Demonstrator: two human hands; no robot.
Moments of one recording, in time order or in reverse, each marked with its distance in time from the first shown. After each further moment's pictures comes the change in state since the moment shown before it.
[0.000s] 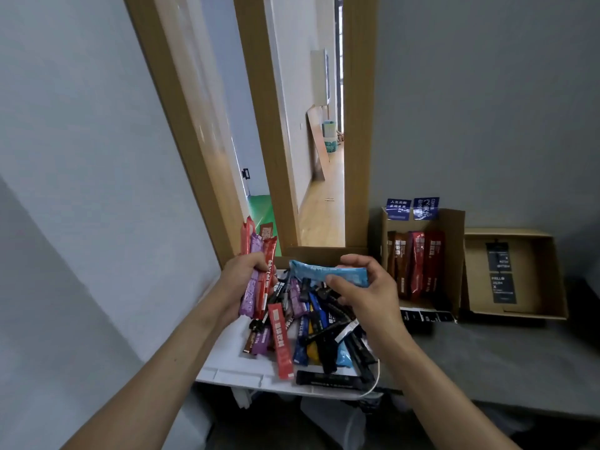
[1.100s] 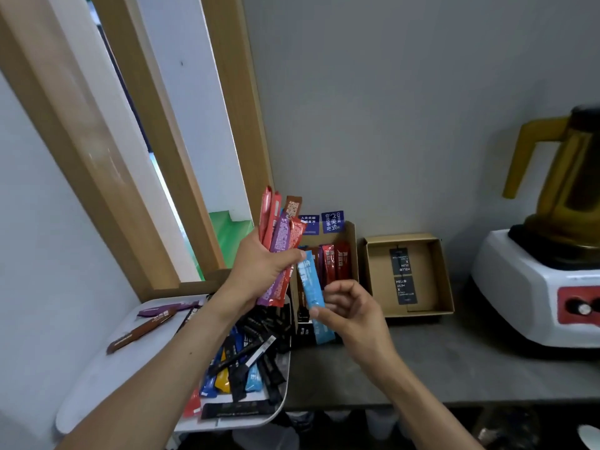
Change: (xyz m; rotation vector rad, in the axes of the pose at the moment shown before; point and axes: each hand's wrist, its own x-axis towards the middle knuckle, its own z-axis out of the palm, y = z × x) left_hand -0.015 0.021 0.196 0.414 -0.130 0.453; right_hand 0.003 0.002 -0.142 0.073 -0.031 -0.095
